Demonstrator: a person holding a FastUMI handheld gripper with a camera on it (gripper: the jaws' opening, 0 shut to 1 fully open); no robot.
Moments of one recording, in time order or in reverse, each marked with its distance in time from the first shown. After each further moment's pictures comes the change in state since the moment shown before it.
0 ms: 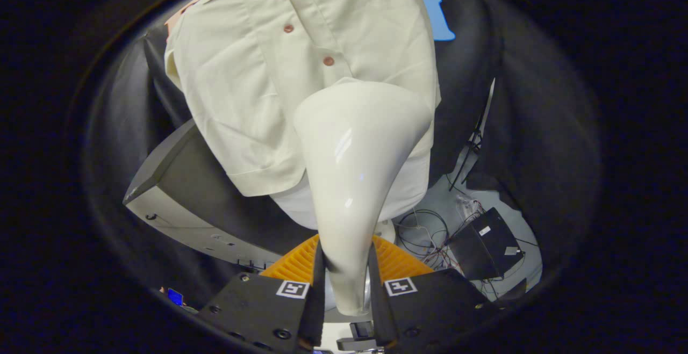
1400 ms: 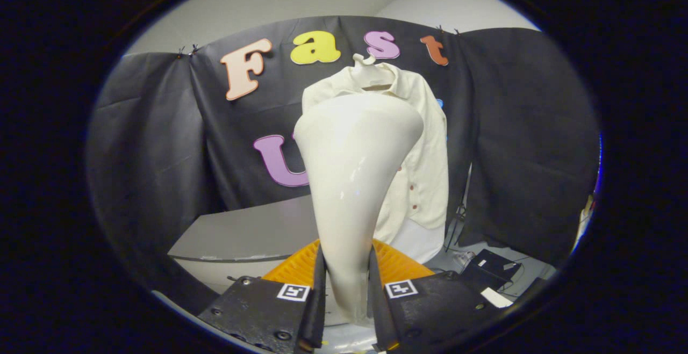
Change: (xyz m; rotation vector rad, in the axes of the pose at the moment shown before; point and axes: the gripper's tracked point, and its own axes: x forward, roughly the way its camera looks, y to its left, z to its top) arm -0.217 0.237 0.082 -0.001 -0.518 -0.110
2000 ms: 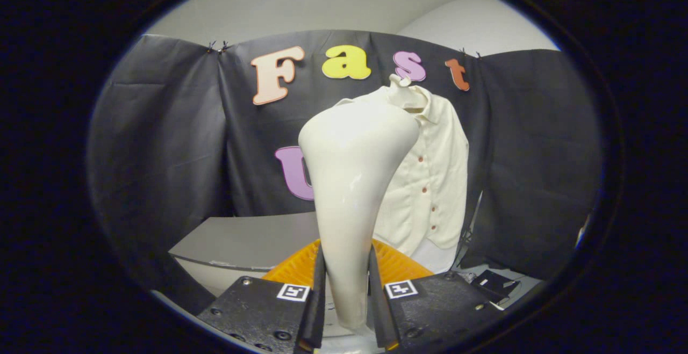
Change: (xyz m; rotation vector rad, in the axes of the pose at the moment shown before) arm 0.008 0.059 -0.009 -0.086 -0.081 0.040
